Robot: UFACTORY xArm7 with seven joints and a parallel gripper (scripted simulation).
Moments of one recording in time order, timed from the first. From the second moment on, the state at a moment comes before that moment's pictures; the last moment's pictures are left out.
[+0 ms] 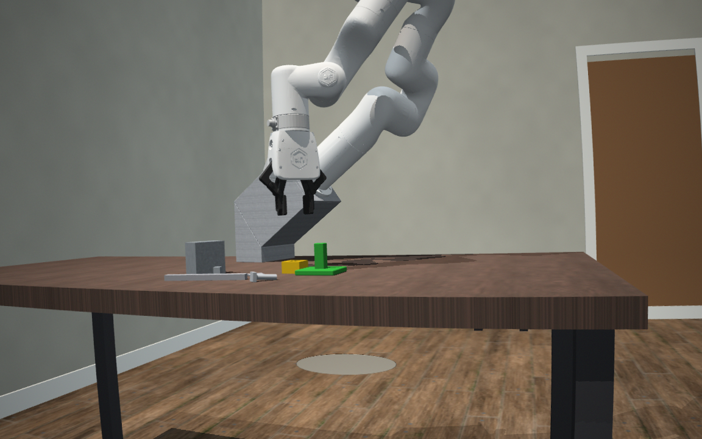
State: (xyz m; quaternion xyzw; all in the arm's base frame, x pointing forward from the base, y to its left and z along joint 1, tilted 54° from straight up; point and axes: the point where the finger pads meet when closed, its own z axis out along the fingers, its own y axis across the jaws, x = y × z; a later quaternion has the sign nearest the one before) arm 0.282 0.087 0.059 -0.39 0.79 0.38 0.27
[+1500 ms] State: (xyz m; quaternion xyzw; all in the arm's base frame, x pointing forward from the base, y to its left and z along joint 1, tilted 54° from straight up) arm 0.287 0.106 0.042 0.03 0.89 0.45 0.07
